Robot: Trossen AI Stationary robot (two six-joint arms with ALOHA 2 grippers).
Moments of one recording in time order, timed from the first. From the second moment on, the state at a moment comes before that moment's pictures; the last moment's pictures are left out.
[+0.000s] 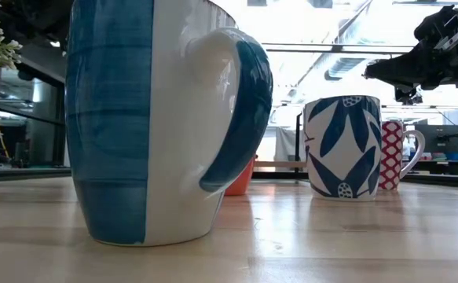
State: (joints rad) left arm 0.00 0.01 0.03 0.31 0.13 0.04; right arm -0.01 0.01 0.02 0.02 0.15 0.08
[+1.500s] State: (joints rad) left arm 0.00 0.01 0.03 0.34 0.06 -0.06; right arm -0.01 0.01 0.02 0.05 0.12 0.29
